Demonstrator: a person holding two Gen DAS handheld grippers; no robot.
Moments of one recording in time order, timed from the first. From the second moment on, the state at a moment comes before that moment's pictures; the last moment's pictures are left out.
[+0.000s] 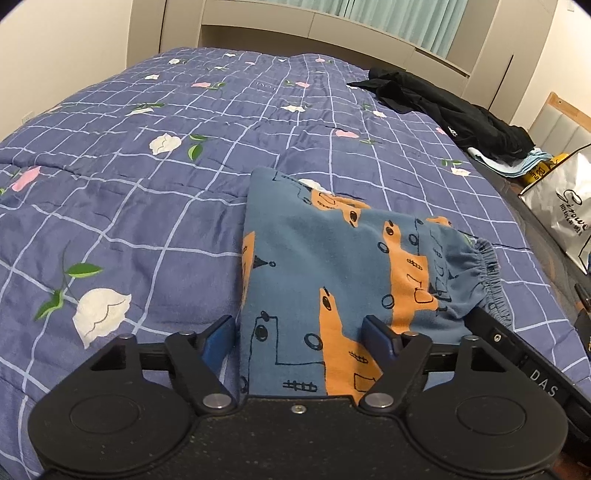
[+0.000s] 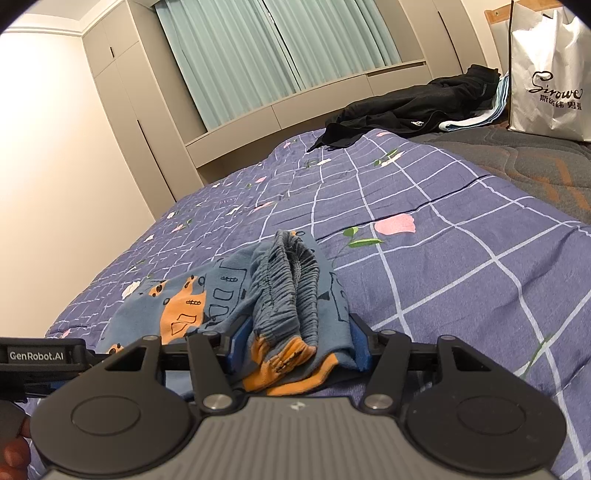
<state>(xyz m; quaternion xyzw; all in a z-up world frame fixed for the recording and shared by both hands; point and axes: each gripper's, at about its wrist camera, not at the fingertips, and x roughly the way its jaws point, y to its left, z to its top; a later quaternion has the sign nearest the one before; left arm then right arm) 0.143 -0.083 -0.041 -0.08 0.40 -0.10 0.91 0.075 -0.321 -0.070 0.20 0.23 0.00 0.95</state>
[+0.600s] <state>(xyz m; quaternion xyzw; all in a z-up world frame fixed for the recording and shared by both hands) 0.137 -0.086 -0.033 -0.08 0.39 -0.09 0.91 0.072 -0.310 -0.067 0.17 0.22 0.01 0.96</state>
